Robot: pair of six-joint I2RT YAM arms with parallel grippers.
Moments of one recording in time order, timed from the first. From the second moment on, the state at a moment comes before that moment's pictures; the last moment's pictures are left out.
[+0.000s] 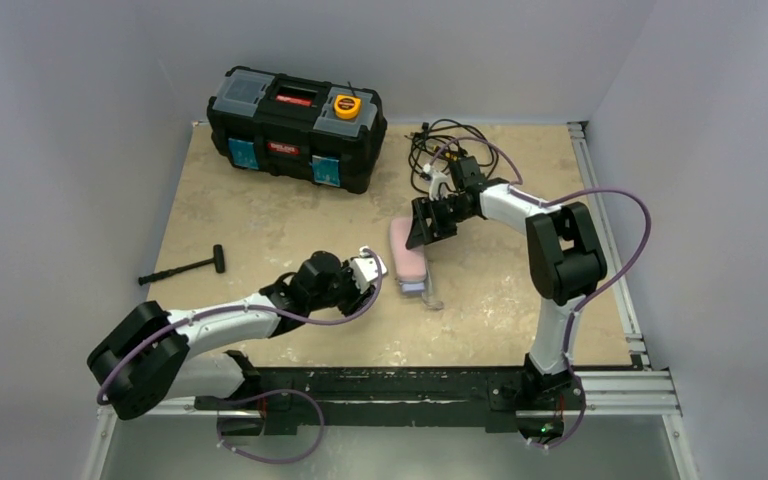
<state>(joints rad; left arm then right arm) -0.80 1.22 0.47 0.18 0.16 0.19 0.34 1.95 1.31 -0.46 -0.63 0.04</state>
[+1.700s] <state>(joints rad) -0.86 1.63 0.49 0.68 0.16 0.09 0.34 1.91 1.15 -0.43 -0.81 -0.07</state>
